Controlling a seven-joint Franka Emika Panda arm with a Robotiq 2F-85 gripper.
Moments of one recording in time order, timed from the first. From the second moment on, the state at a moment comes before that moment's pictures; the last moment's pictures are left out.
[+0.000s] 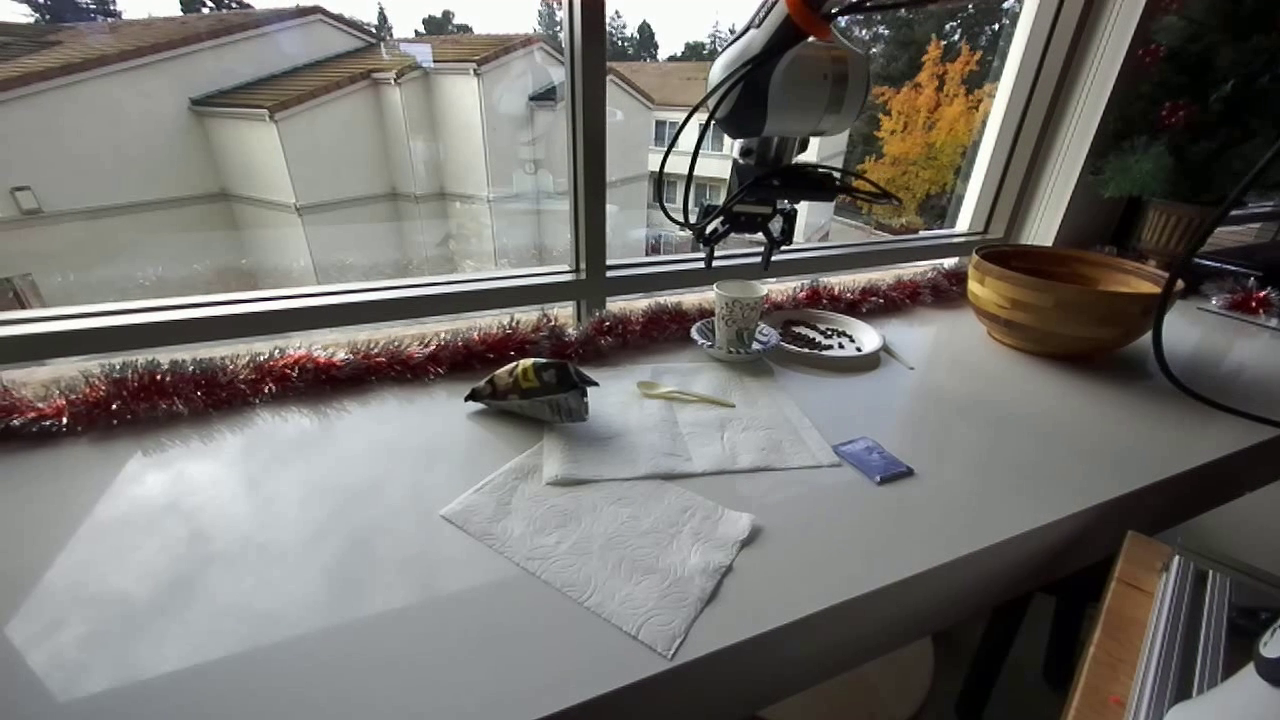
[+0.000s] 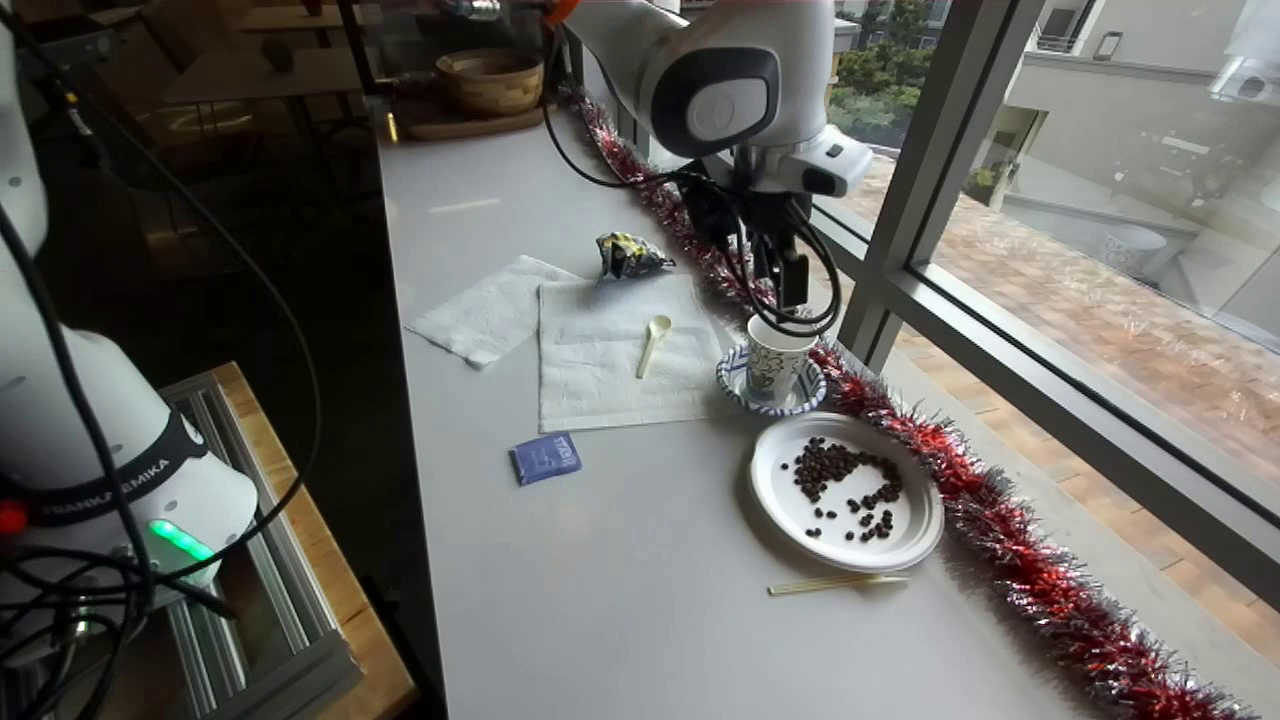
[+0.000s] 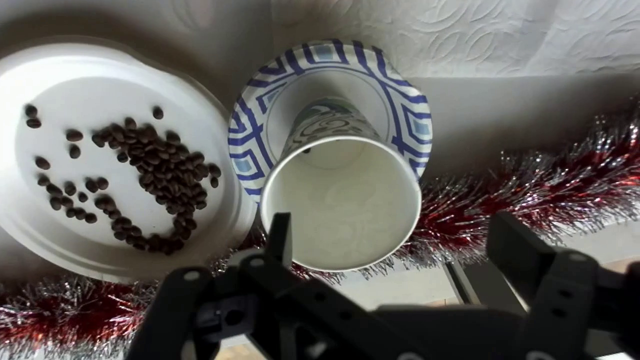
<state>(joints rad) -0.26 0.48 -0.14 -1.81 0.08 2.50 0.19</state>
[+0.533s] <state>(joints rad) -0.25 0.63 -0.12 -1.66 0.09 2.49 0.16</state>
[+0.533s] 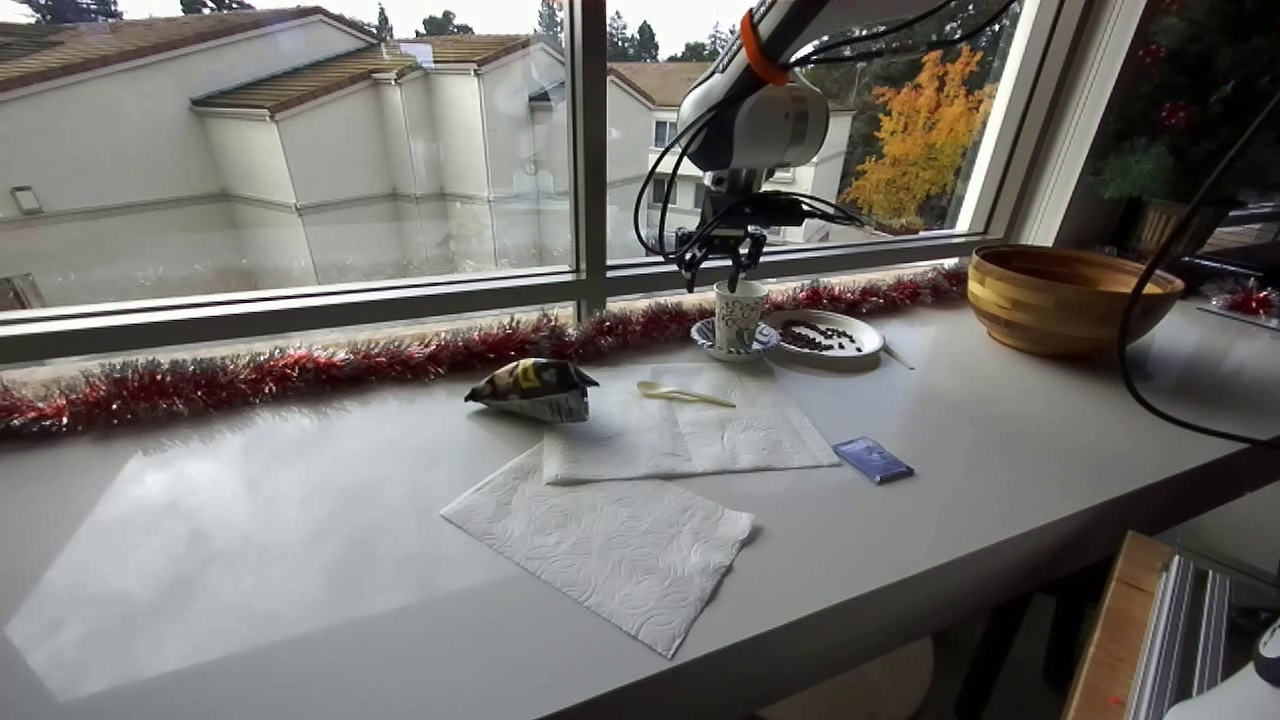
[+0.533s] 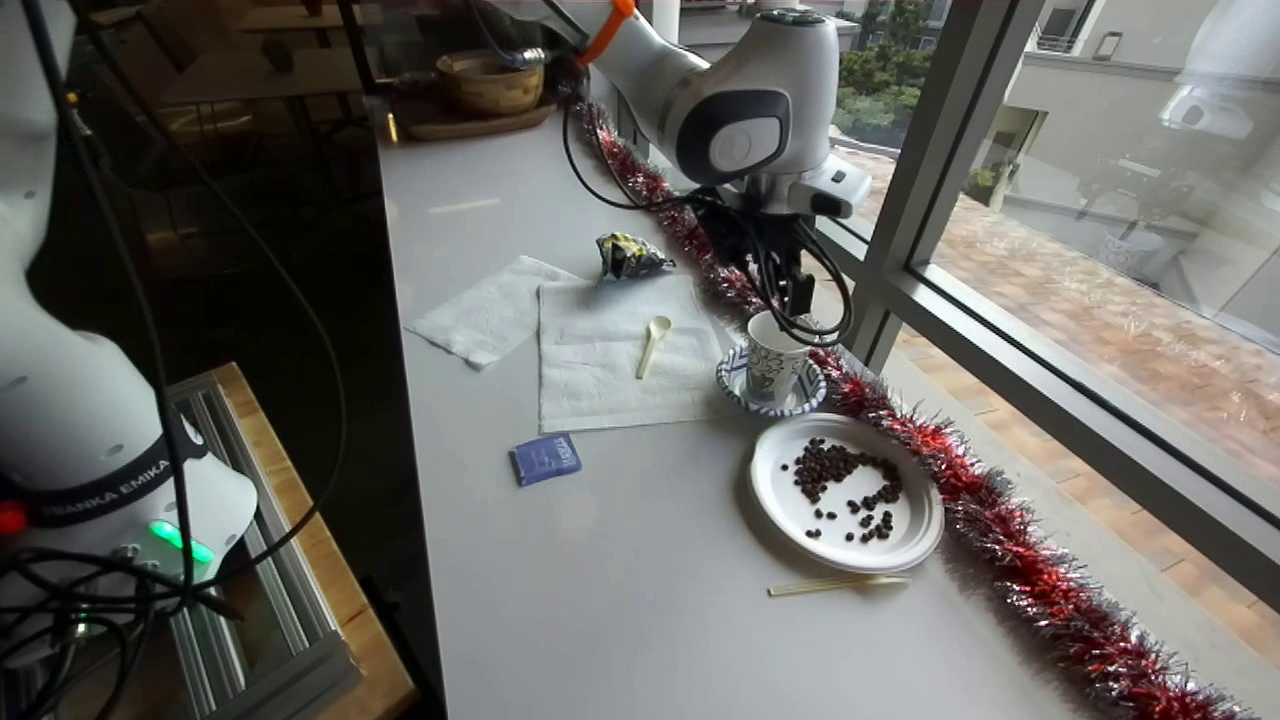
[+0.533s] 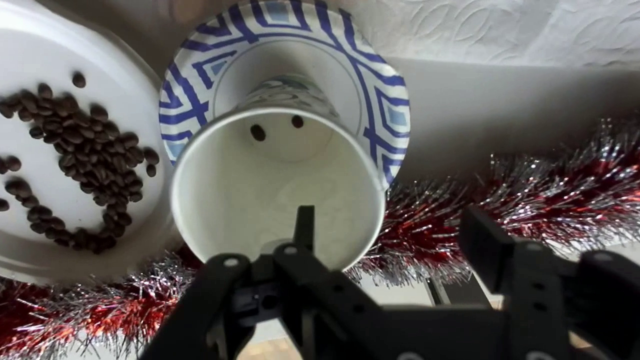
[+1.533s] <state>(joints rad) -0.21 0.63 -0.20 -1.61 0.06 2.33 0.21</state>
